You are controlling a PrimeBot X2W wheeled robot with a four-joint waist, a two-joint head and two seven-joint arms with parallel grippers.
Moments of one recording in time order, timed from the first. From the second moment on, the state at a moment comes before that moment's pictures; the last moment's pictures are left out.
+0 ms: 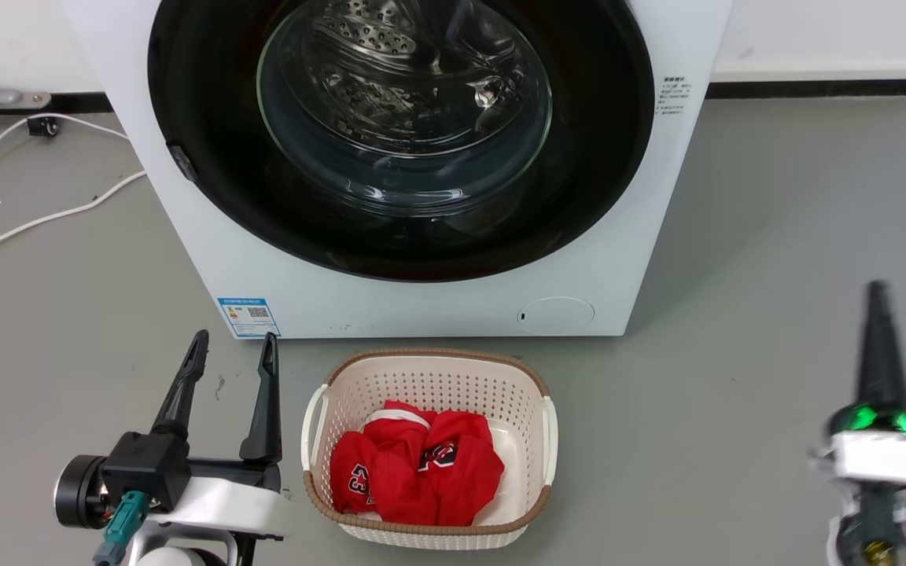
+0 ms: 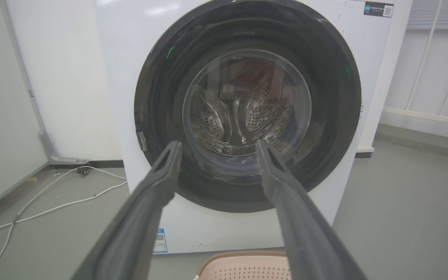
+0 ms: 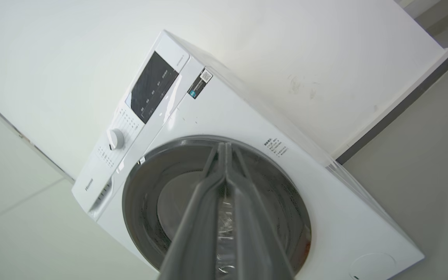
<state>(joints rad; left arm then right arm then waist) -0.04 0.07 0.02 0.03 -0.10 -0.13 -0.26 -0.06 -0.05 -0.04 -0.03 0.85 0.13 -0.26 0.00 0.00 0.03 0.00</state>
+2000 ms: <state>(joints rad) -0.35 0.13 0.01 -0.05 -0.17 -0.13 -0.26 -1.61 -0.21 0.02 1.10 1.14 0.13 0.62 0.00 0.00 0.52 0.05</state>
